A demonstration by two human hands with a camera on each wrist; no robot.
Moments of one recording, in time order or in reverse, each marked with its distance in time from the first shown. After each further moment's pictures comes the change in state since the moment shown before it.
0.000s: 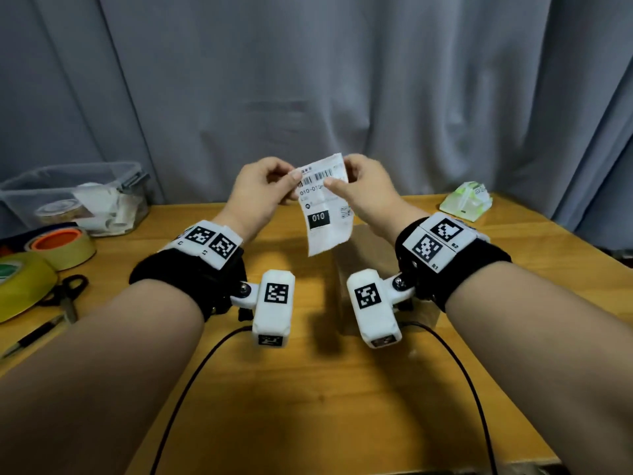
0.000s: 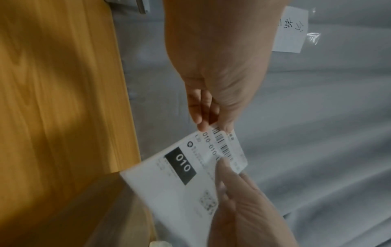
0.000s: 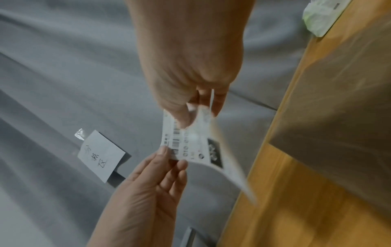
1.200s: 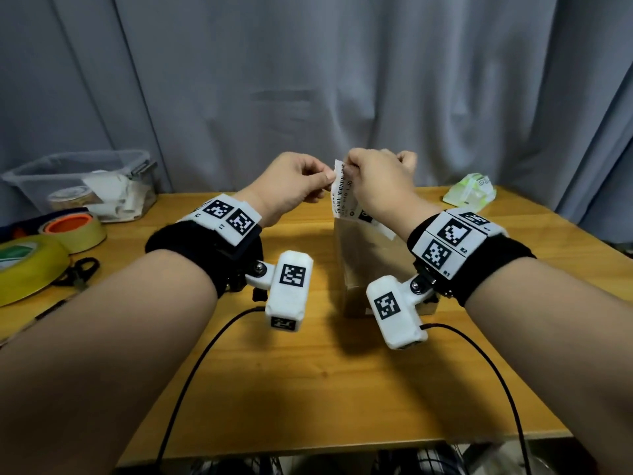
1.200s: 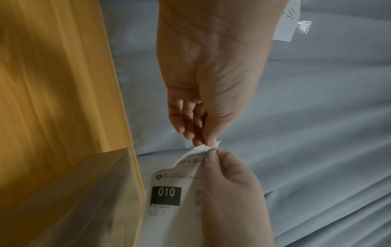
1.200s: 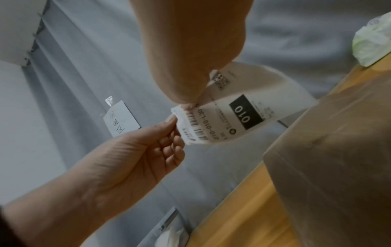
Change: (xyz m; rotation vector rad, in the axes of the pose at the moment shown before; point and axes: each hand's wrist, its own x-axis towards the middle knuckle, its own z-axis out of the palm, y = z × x) left_hand -0.017 0.026 0.017 0.010 -0.243 -0.119; right_hand -0.017 0.001 -0.011 -0.780 0.090 -0.243
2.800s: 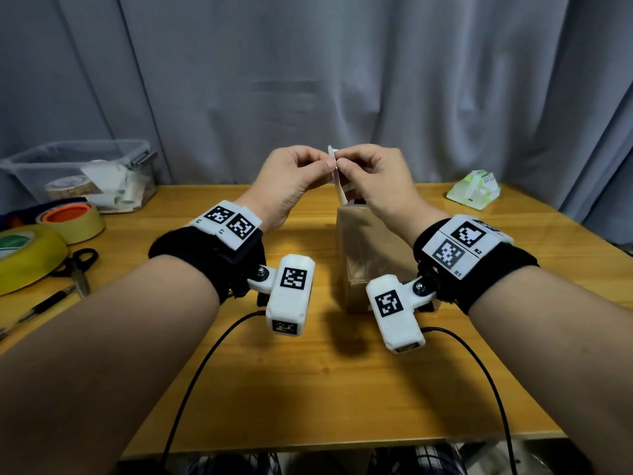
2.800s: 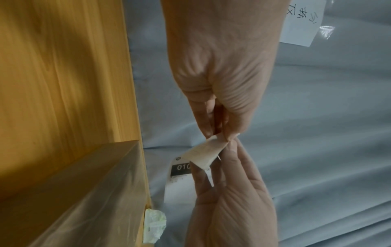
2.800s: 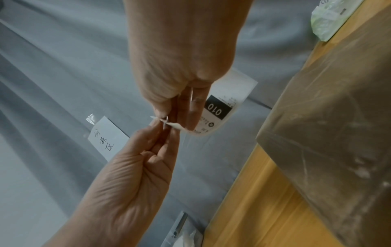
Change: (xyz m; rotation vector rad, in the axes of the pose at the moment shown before) left_hand -0.004 -0.013 0.002 -0.290 0.115 0.088; right_hand -0.010 -0.006 0.010 0.877 -0.039 0.079
